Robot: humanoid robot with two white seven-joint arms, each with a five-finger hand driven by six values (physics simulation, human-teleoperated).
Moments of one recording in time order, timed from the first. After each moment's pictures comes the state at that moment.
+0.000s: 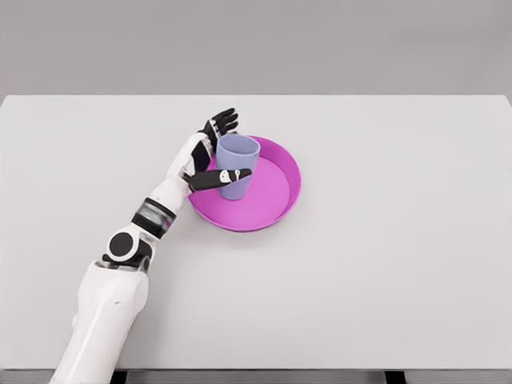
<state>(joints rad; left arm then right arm) -0.31 0.00 -0.17 -1.15 0.24 -0.32 -0.41 0.00 0.00 -0.07 -0.01 0.08 -0.06 0.07</state>
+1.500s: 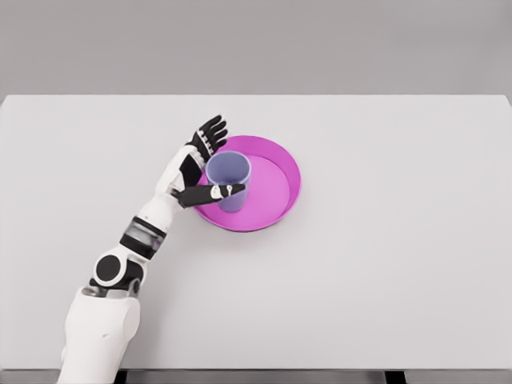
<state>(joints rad) -0.16 0.00 -0.12 -1.39 0.25 -0.24 -0.41 0.01 0.00 -0.07 -0.01 0.08 -0.06 0.07</state>
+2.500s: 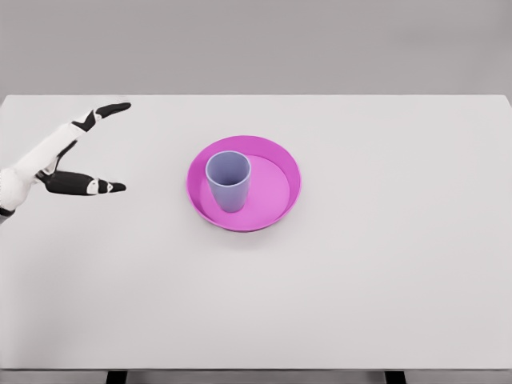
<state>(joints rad) -0.19 0.69 -0.17 -1.53 0.17 -0.59 -0.41 0.01 0.00 -0.07 -0.01 0.08 -0.06 0.07</state>
